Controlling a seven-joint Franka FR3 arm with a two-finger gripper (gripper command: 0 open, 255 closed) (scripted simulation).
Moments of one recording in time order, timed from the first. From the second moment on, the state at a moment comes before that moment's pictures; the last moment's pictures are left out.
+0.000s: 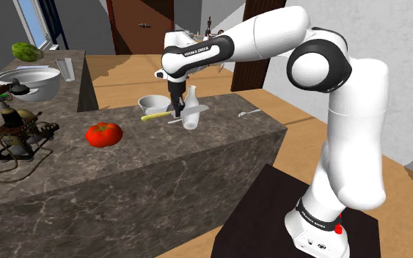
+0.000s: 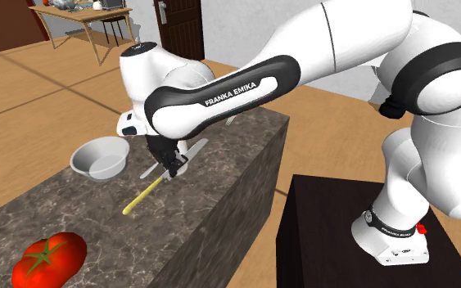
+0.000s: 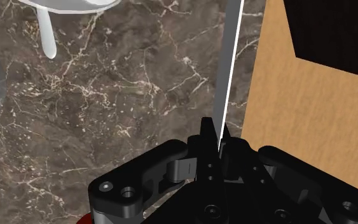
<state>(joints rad) 0.30 0.35 -0.29 -1.64 0.09 1.97 -1.12</state>
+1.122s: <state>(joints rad) 0.45 0.70 -0.20 -1.11 0.11 1.78 -0.84</state>
